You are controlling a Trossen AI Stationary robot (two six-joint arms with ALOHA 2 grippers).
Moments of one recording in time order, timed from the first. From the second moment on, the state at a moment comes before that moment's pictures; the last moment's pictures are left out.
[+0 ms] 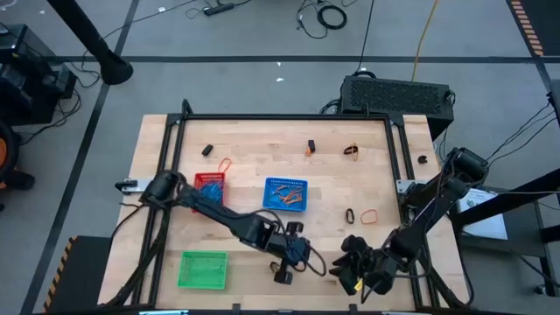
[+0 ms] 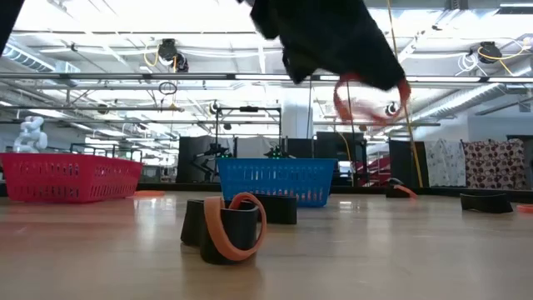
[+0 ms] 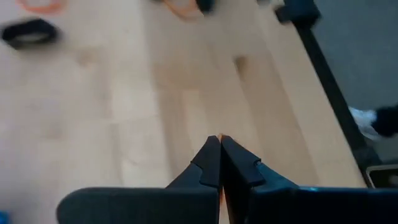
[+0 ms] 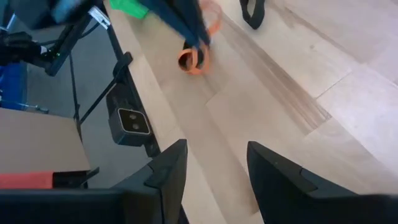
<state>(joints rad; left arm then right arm) -0.39 2.09 1.63 -0.37 -0.03 -0.15 0.87 1.52 0.88 -0.19 0.51 1.48</state>
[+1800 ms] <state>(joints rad) 0.06 1.91 1.38 -0.45 0.10 -0.04 0.49 1.38 0.88 -0.41 0.57 1.21</state>
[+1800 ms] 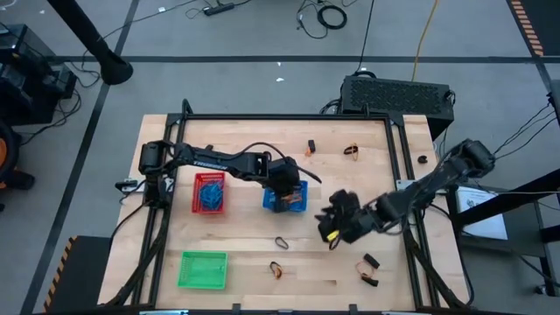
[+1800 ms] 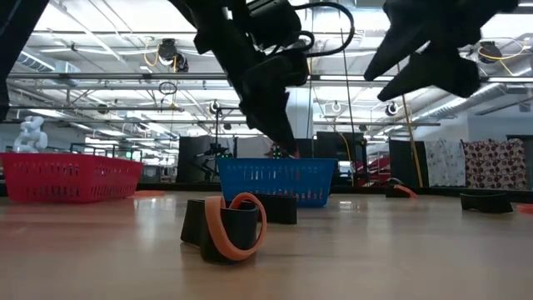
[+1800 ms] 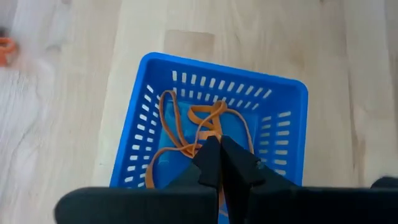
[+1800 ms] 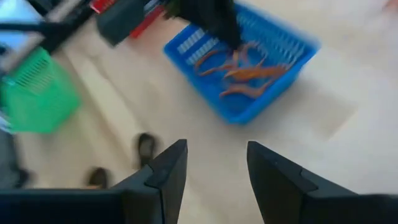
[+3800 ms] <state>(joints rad) 0.52 1.57 1.24 -1.17 -0.13 -0.42 0.41 1.05 0.88 -0.81 0.37 0.95</state>
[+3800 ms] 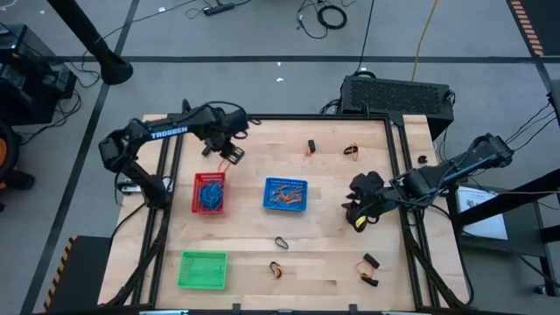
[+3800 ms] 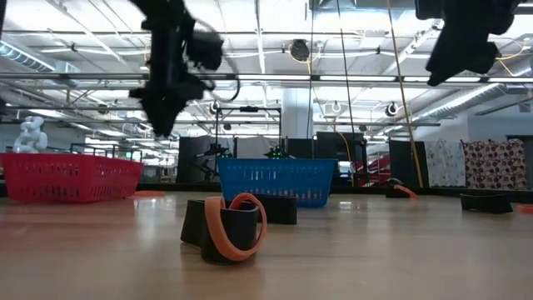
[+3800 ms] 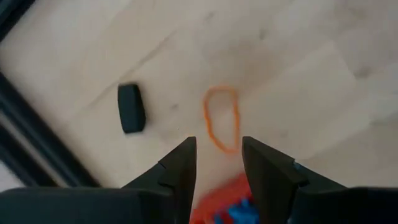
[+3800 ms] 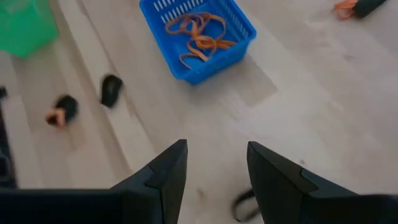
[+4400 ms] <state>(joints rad) 0.66 1.60 0.95 -0.84 -0.04 -0.19 0.41 1.28 0.88 -0.63 0.36 1.14</state>
